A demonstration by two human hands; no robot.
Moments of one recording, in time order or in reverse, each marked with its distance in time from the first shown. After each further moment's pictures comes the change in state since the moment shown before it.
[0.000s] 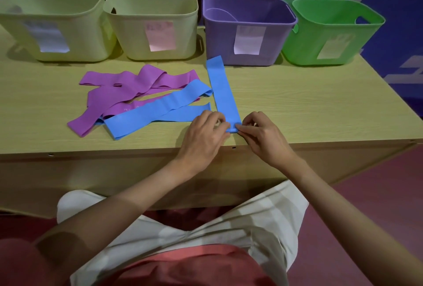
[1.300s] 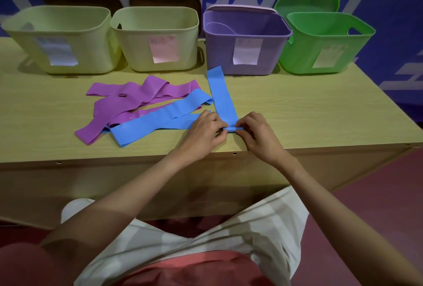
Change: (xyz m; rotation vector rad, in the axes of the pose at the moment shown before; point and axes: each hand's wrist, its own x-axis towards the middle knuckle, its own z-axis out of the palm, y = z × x) left_hand 0.026 -0.020 -0.003 -0.271 -0.221 -0.146; right_hand 0.019 -0.003 0.005 0.159 -0.021 0.244
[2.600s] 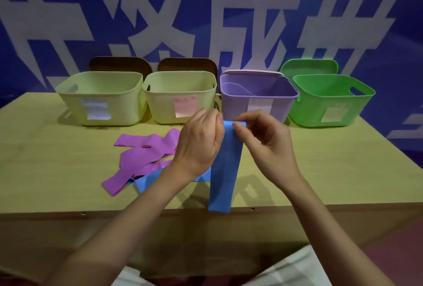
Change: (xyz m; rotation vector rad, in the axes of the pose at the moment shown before) left_hand 0.041 0.025 -0.130 0.113 0.622 0.222; right_hand 0.065 -0.145 -0.070 0.583 0.344 -0.093
